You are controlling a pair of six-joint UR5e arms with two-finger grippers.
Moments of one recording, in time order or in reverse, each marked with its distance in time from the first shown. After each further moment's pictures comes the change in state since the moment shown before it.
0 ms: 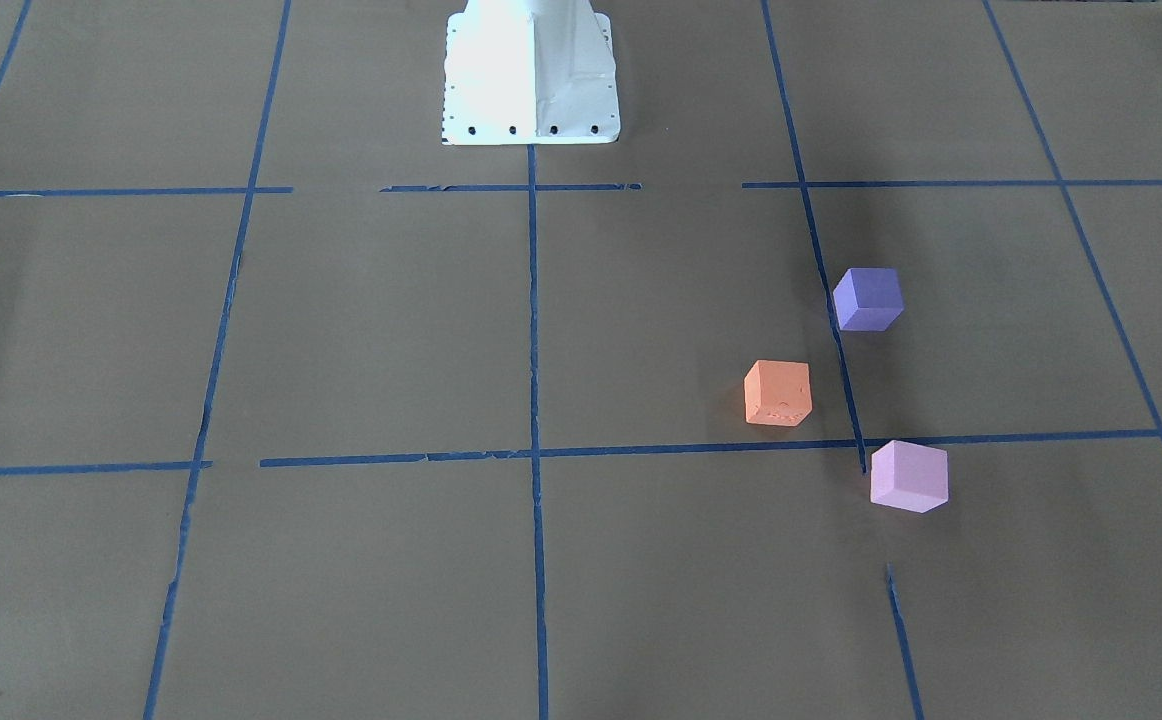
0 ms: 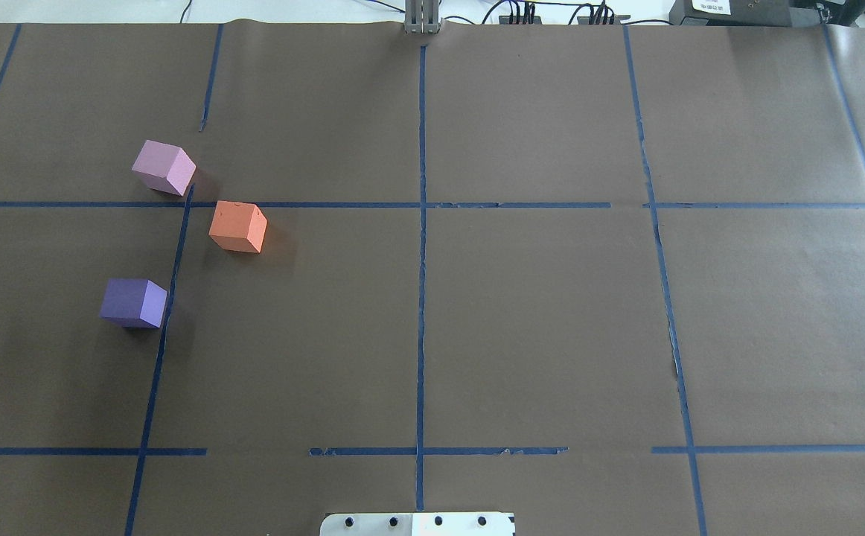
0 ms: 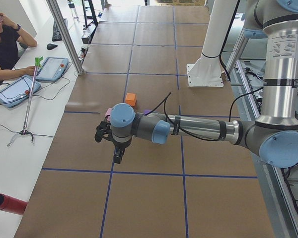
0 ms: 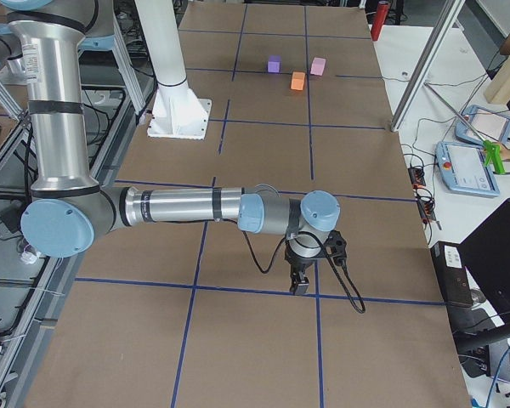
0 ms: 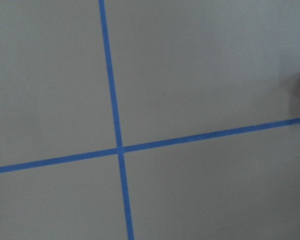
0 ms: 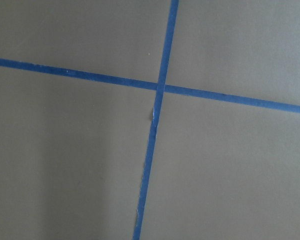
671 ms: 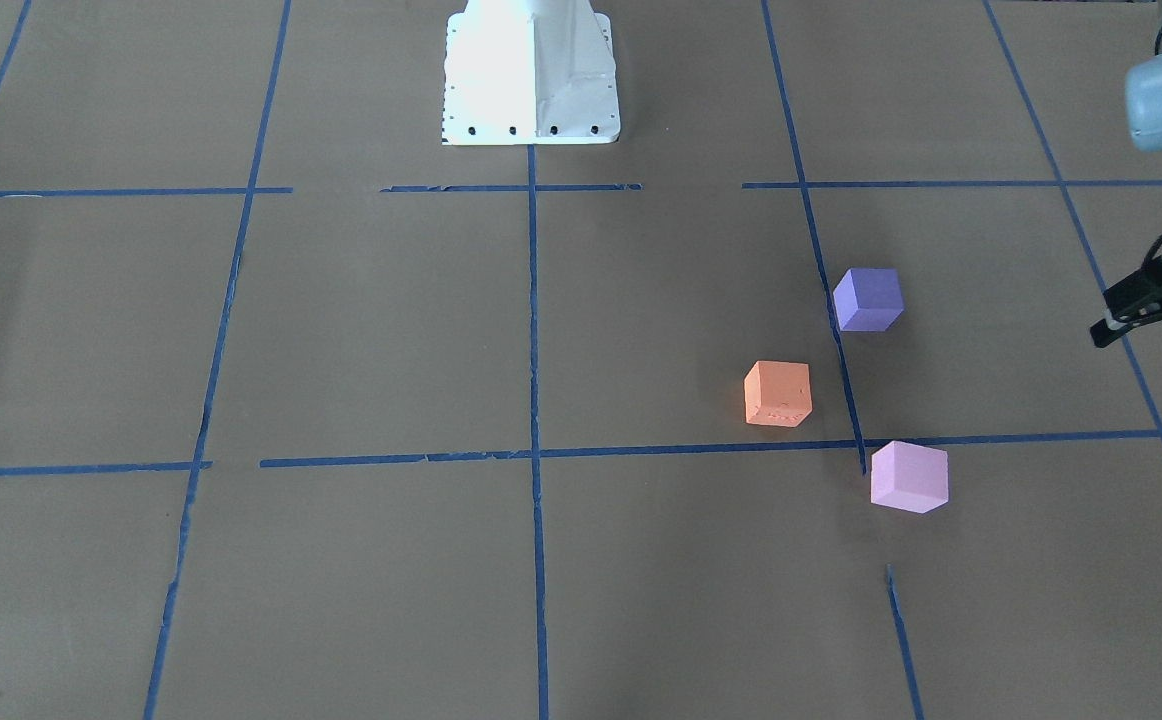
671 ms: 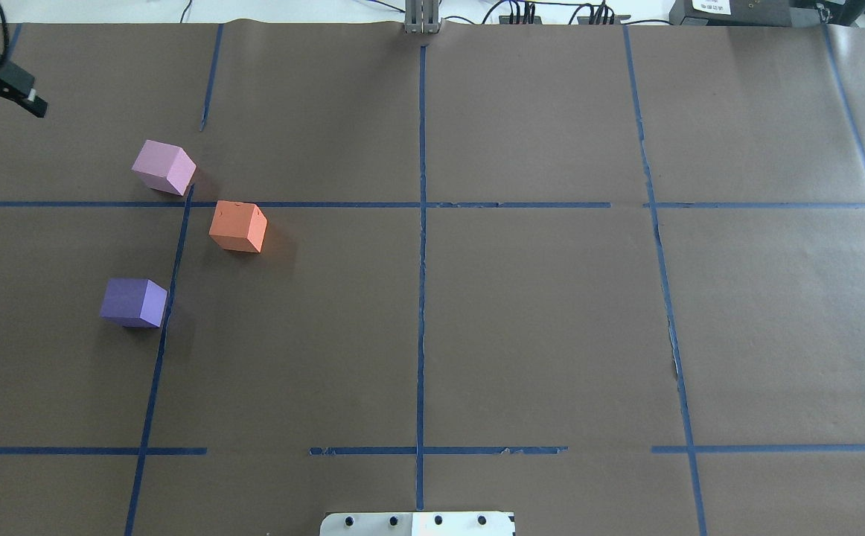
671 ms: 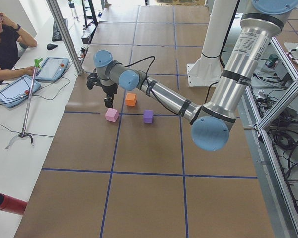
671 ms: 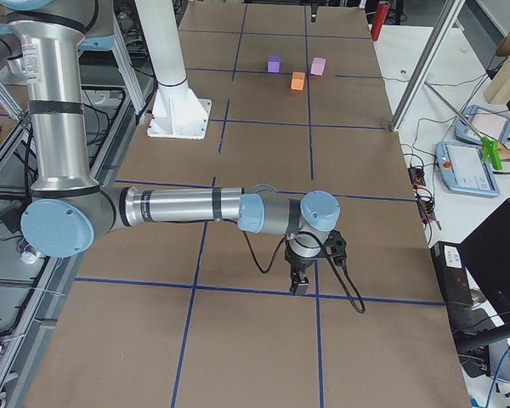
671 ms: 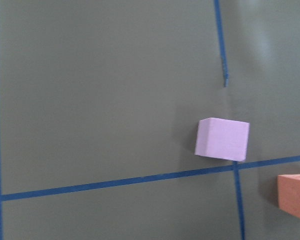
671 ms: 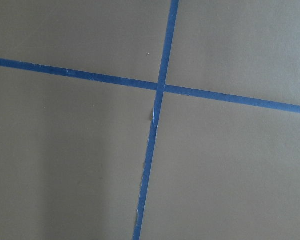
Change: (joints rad) left arm 0.298 -0.304 -0.008 0.091 0.019 -0.410; right arm 0.000 0.000 0.000 0.000 0.000 0.000
